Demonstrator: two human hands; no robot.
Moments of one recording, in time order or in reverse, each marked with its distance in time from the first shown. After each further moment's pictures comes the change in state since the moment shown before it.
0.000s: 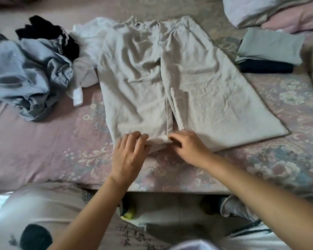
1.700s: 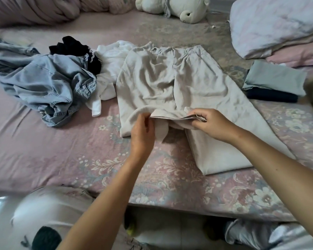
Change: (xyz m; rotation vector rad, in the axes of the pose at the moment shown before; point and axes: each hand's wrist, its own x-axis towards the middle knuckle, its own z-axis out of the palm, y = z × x) left_hand 0.079 -0.016 0.010 -0.644 0.069 -0.831; right_hand 0.080 -0.008 -0.089 0.227 -0.196 0.227
